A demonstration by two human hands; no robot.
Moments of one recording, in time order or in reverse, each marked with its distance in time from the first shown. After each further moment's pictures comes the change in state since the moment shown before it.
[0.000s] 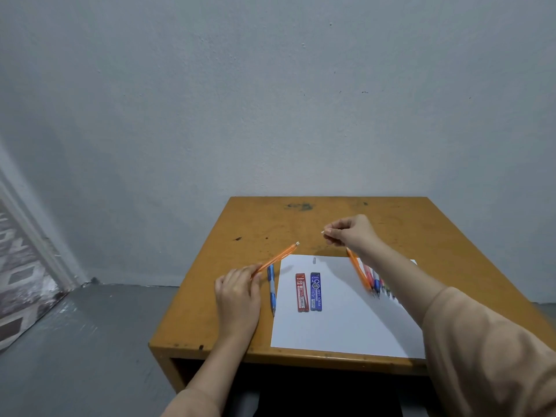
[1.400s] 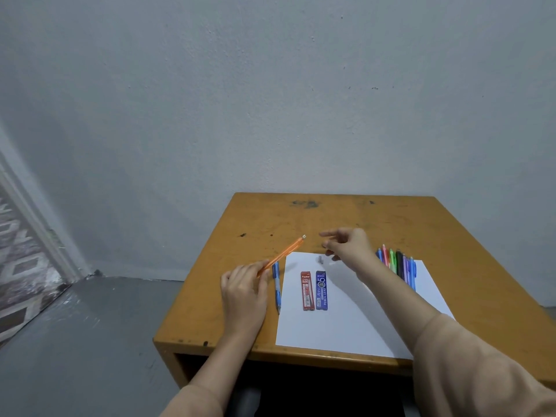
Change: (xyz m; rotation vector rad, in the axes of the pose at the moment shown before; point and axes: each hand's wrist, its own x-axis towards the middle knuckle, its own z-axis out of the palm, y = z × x) left_hand 0.000 -0.002 0.001 -0.055 0.024 0.043; right_hand -0.011 0.024 0.021 -0.099 0.015 -0.029
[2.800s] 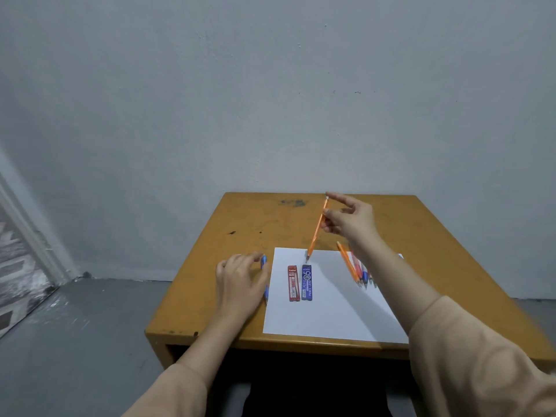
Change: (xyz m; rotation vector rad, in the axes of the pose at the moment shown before) left_hand 0.011 0.015 -0.005 0.109 -0.165 0.021; right_hand -0.027 -0.048 -0.031 0.392 0.101 -0.094
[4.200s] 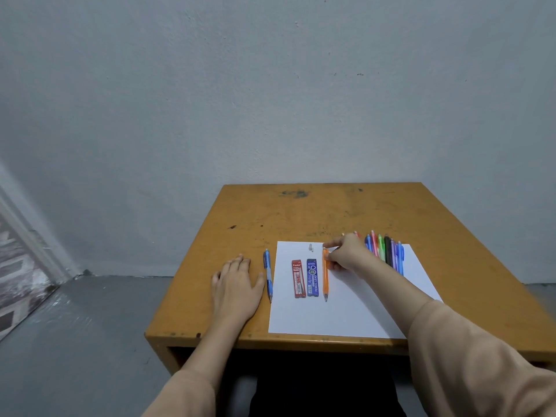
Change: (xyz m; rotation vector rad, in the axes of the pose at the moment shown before) left_hand -0.001 -0.016 0.004 0.341 -0.444 -0.245; right_hand 0.015 0.076 -0.003 -0.591 -0.145 0.441
